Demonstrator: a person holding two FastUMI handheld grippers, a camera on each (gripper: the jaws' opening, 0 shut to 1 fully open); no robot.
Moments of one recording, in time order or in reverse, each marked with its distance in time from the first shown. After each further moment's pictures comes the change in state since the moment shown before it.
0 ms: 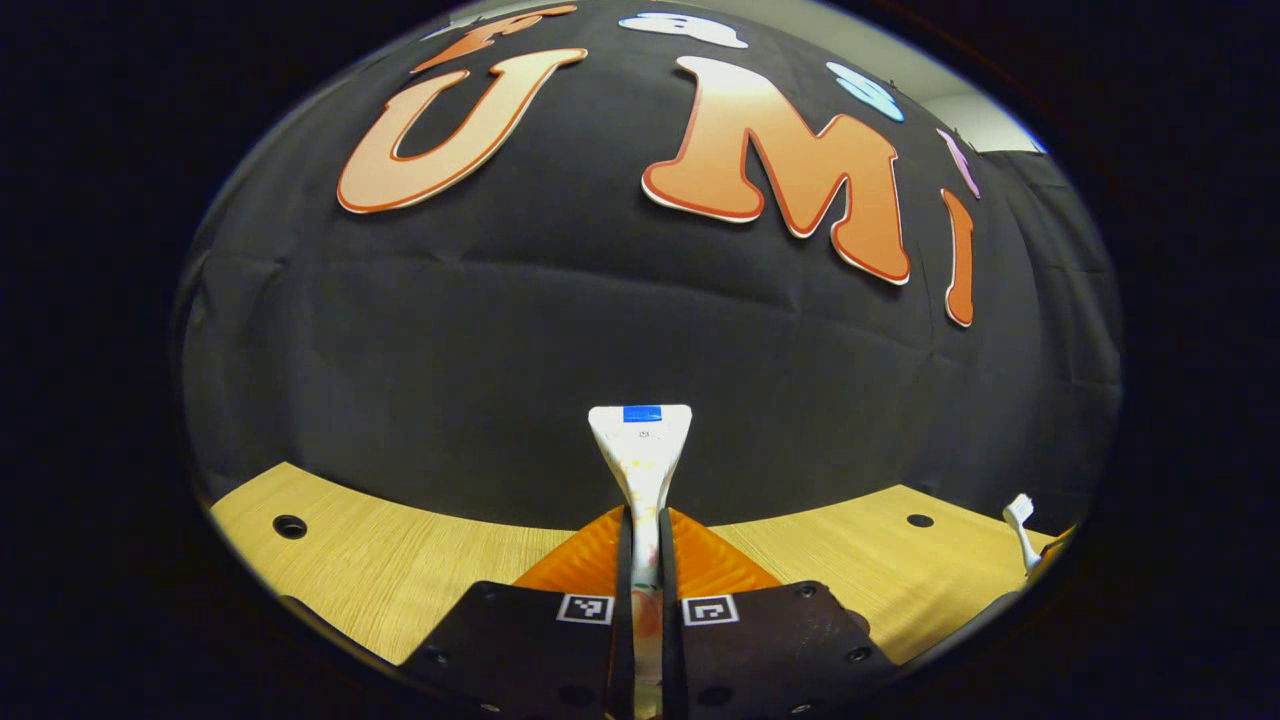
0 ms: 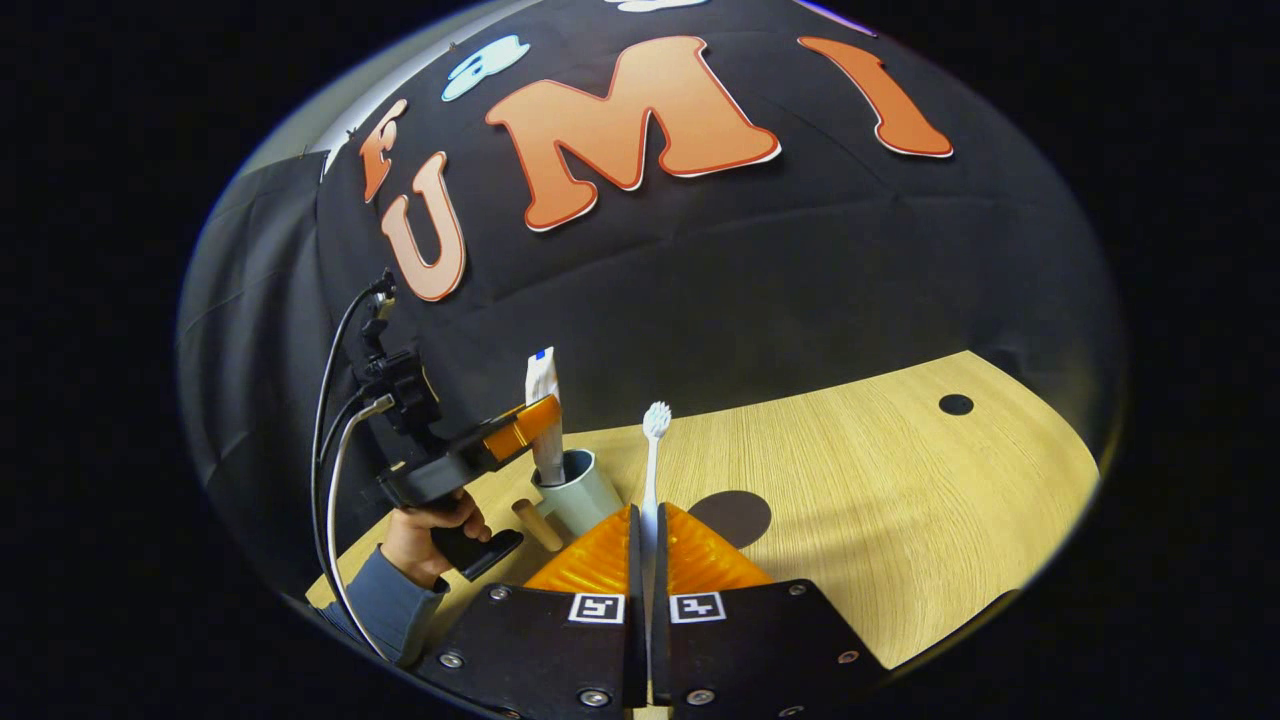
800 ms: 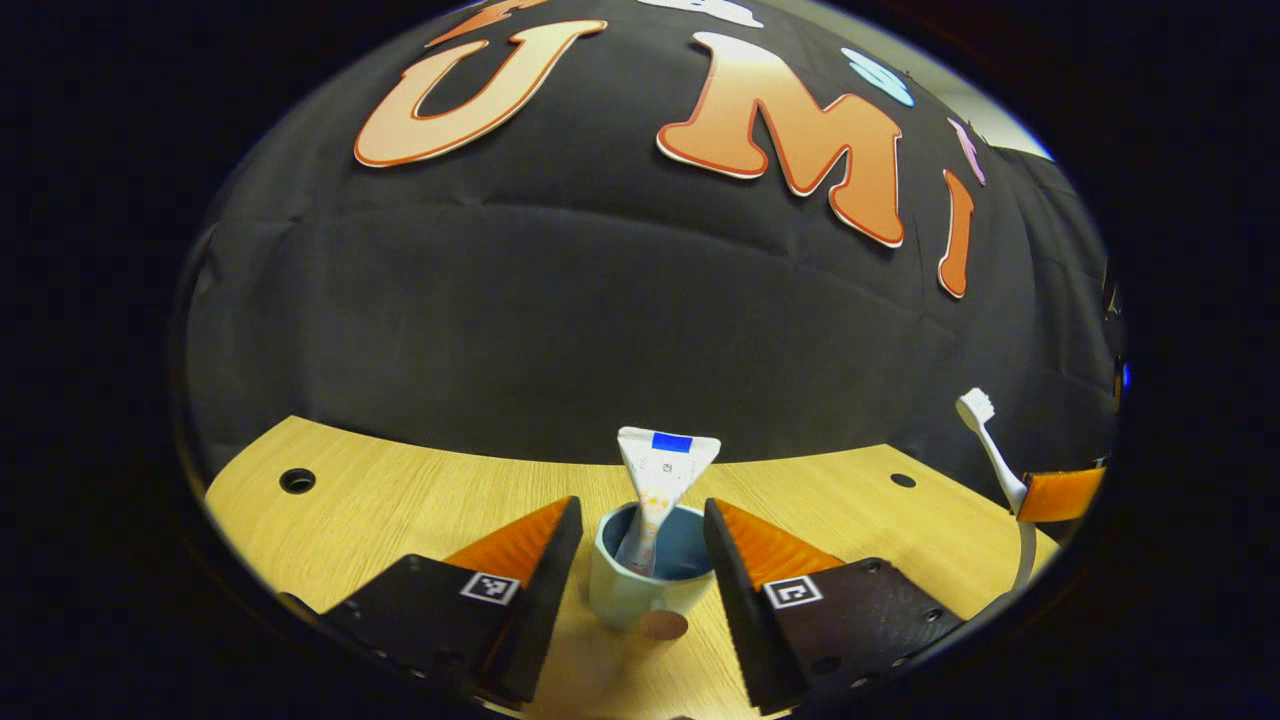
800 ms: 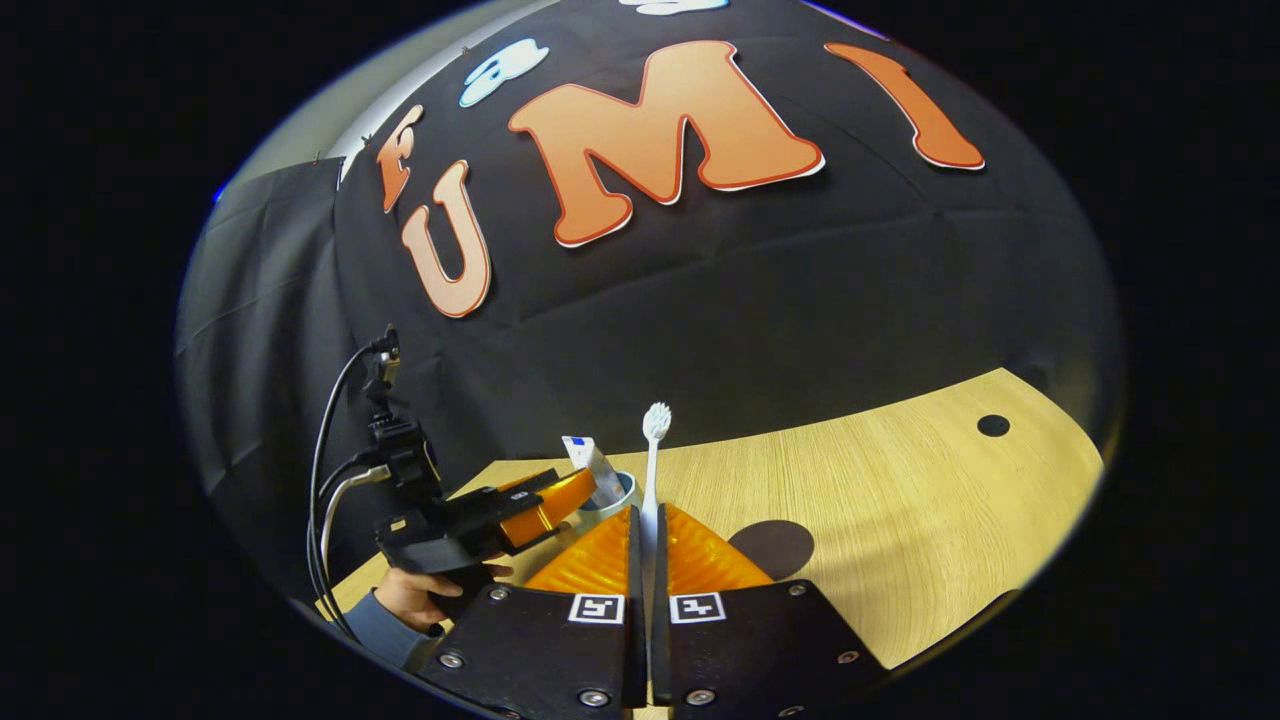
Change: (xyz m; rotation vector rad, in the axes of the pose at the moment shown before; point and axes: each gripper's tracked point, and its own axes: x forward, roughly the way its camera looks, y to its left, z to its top) left arm -0.056 0.005 -0.037 -0.016 0.157 -0.006; right arm 0.023 0.037 0.024 -0.003 -0.049 0.079
